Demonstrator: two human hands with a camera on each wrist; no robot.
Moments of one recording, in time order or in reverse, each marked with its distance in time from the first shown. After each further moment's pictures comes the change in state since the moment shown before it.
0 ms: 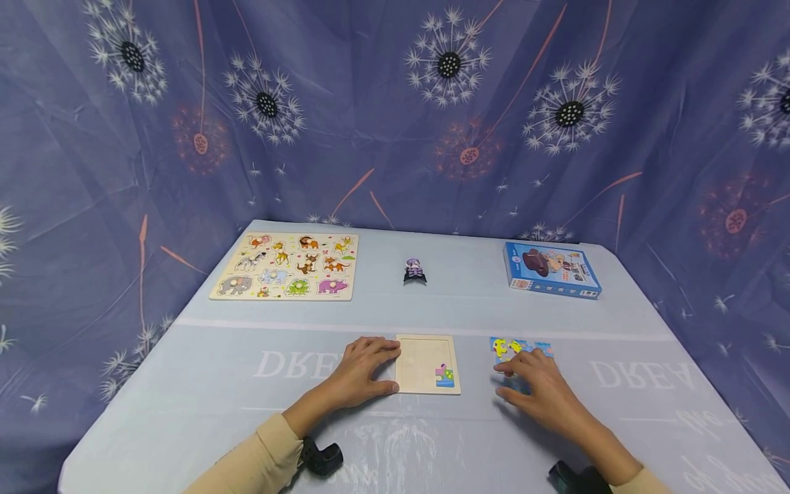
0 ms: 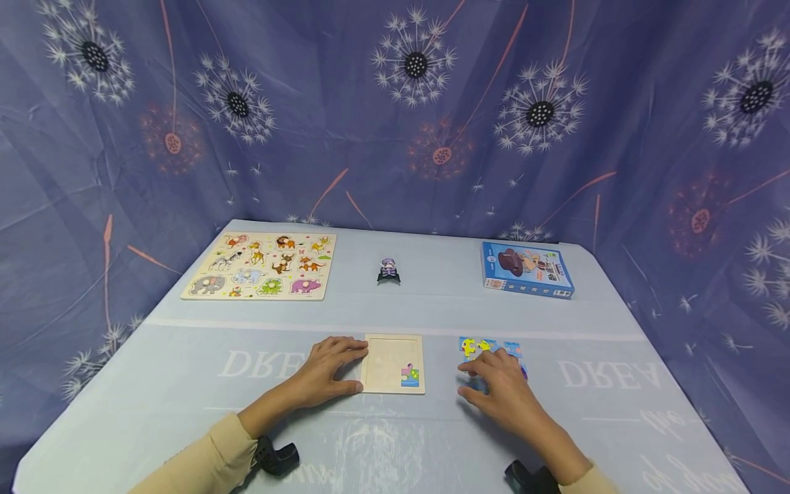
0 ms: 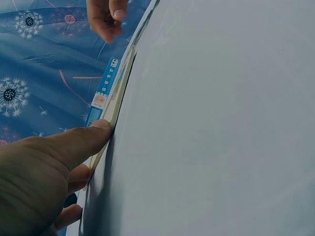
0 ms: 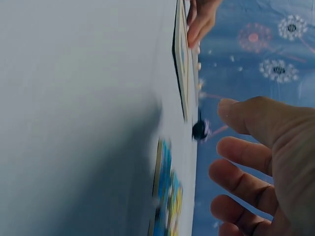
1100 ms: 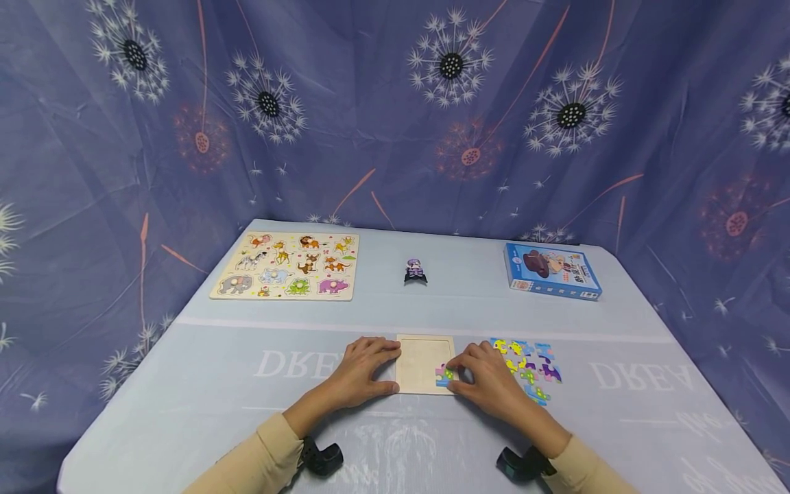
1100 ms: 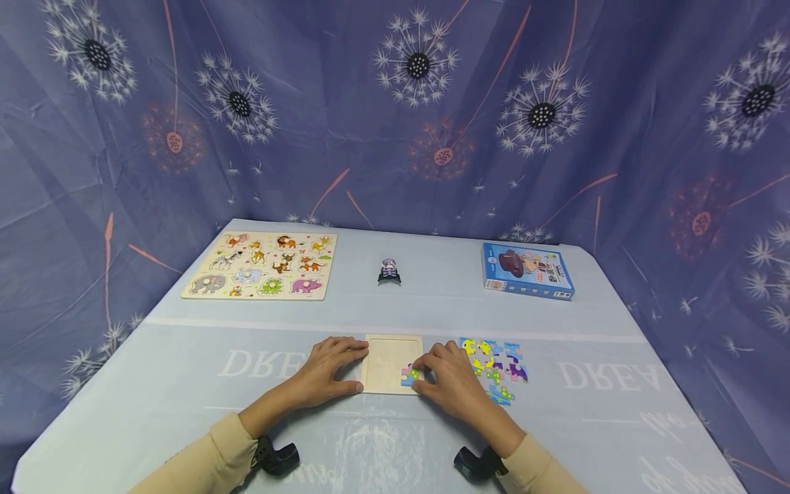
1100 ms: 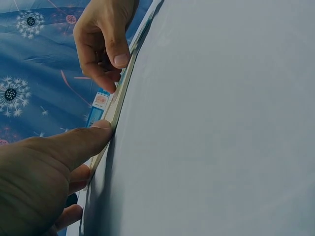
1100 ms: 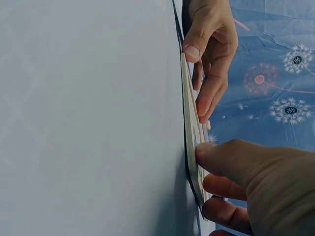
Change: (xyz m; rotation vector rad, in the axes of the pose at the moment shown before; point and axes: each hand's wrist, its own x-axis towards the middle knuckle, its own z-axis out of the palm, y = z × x) left_hand 0.000 0.000 0.000 -0.005 0.008 0.007; right_hand 0.041 -0.046 0.047 0.005 -0.120 0.062
